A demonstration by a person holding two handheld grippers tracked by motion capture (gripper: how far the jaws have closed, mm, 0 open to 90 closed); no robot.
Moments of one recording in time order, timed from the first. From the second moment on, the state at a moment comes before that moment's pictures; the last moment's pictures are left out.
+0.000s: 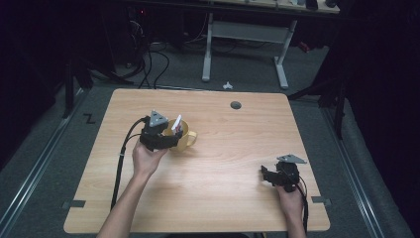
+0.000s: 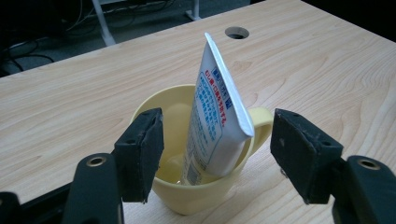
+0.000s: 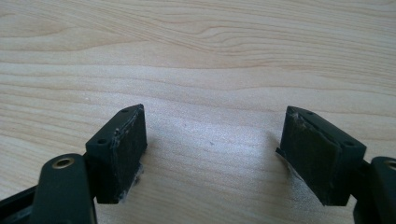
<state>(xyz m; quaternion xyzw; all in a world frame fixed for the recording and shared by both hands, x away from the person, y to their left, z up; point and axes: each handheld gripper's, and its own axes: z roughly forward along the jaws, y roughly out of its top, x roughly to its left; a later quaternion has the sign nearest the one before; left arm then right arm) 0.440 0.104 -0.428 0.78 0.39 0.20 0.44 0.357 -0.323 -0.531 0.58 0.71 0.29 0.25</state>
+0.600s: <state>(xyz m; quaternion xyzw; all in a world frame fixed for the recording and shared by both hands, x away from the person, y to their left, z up) 0.428 0.119 -0.427 0.78 0.40 0.21 0.44 0.357 -0.323 -0.531 0.58 0.71 0.30 0.25</state>
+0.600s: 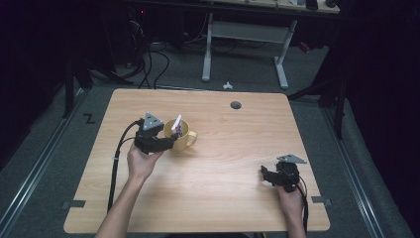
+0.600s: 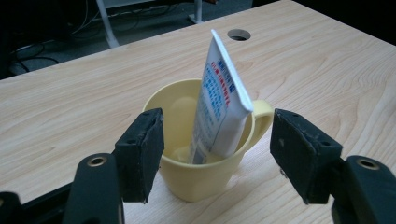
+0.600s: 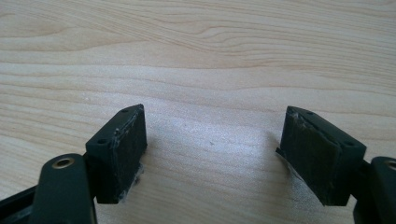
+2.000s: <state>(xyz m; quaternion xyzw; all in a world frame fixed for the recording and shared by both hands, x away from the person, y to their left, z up) 0.400 0.158 -0.423 0.75 0.42 0.21 0.47 0.357 -0.323 -0.531 0.58 0.71 0.30 0.25</state>
